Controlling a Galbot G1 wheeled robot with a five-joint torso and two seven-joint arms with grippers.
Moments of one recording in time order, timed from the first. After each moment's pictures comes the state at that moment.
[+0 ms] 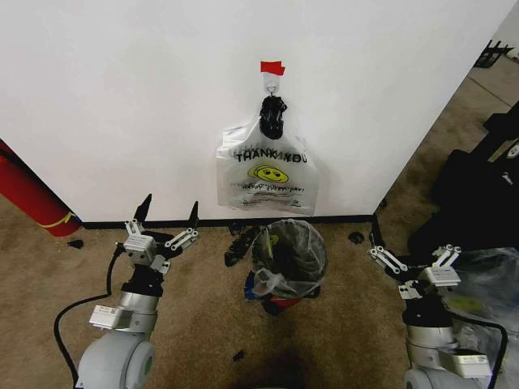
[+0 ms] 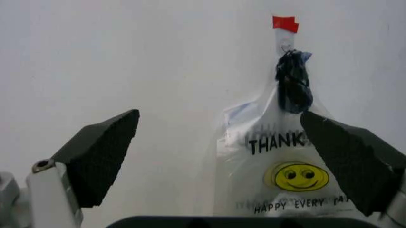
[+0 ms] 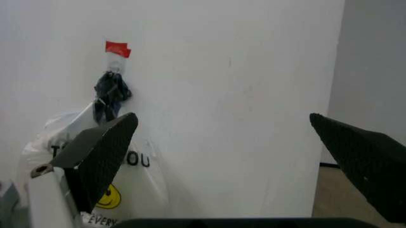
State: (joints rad) left arm 1.51 -1.34 -0.57 -2.25 -0.19 -0.25 0.07; right arm -1.63 1.61 0.70 2.24 0.05 0.45 -0.20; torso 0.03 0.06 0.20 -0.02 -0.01
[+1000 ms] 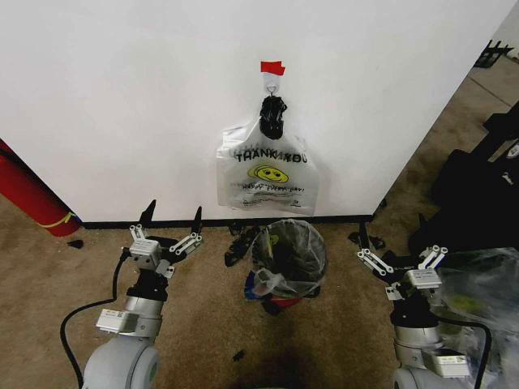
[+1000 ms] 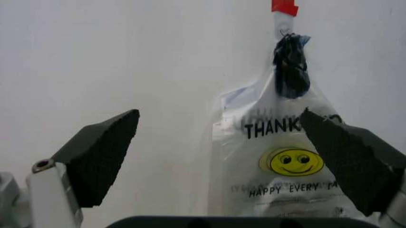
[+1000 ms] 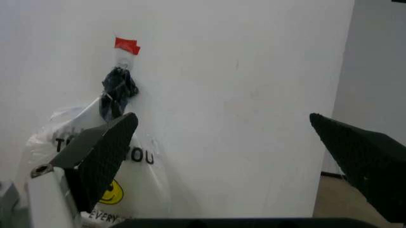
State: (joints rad) left arm 1.53 -1.35 -0.54 -2.24 -0.16 -0.24 0.05; right arm -1.65 1.61 0.67 2.22 -0.03 0.51 -0.16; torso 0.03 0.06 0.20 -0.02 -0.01
